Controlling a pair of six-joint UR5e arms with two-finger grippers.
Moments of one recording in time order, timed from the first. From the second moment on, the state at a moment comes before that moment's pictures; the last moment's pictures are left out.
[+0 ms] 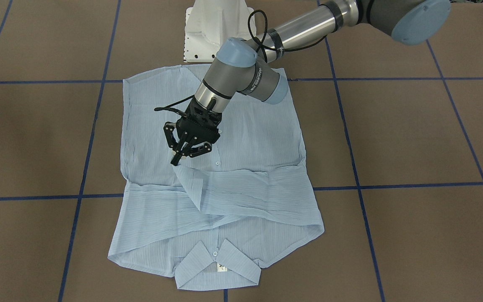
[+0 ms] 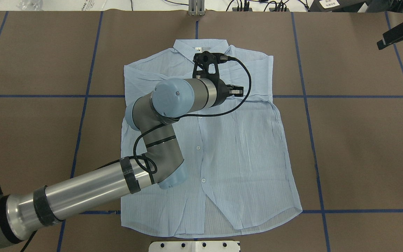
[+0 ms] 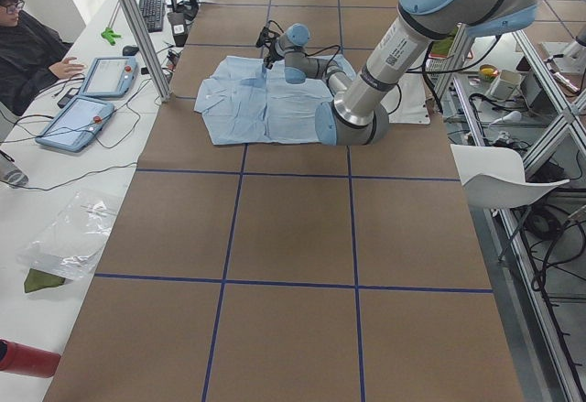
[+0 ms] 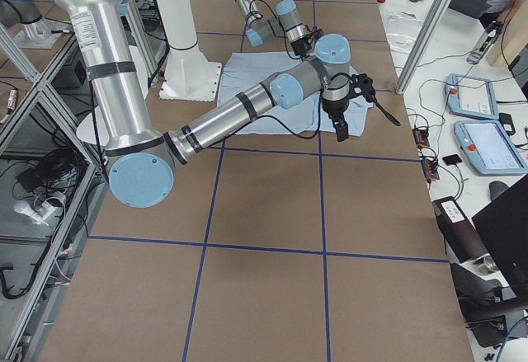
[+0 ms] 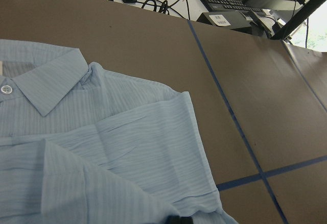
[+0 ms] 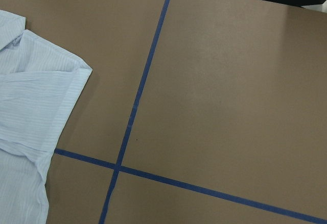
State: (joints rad) left arm -0.46 -2.52 -1.17 -2.47 -1.52 -1.12; right arm 1.30 -1.32 1.88 -1.54 2.28 0.35
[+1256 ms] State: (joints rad) left arm -0.50 -2.18 -1.70 -2.14 -1.62 -1.02; right arm 0.91 -1.40 2.04 -1.29 1.98 1.04
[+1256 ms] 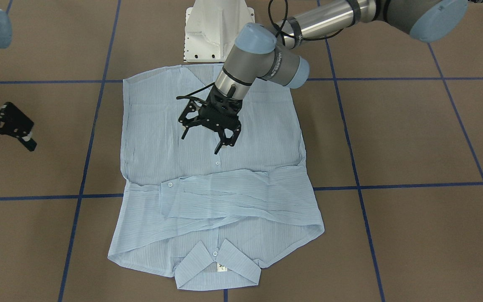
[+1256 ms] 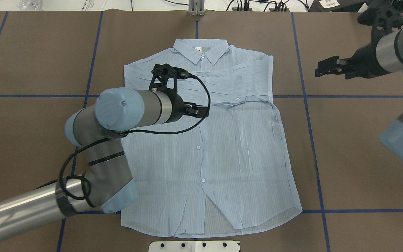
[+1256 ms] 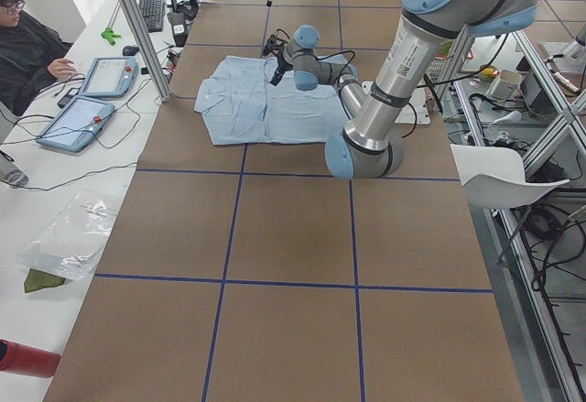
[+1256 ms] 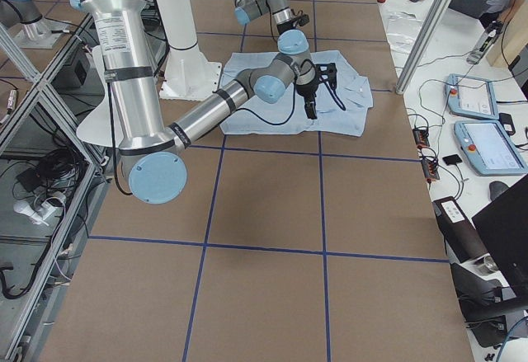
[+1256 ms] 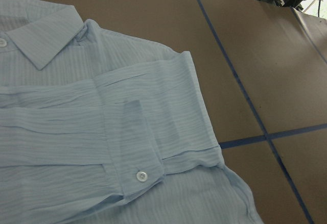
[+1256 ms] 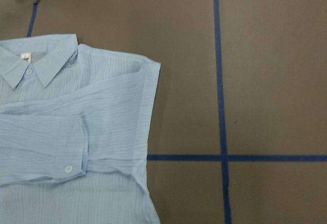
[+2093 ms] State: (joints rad) left arm -0.26 -1.66 -2.08 -2.11 -1.51 -1.30; right arm 0.29 -1.68 2.29 -1.28 1.42 1.48
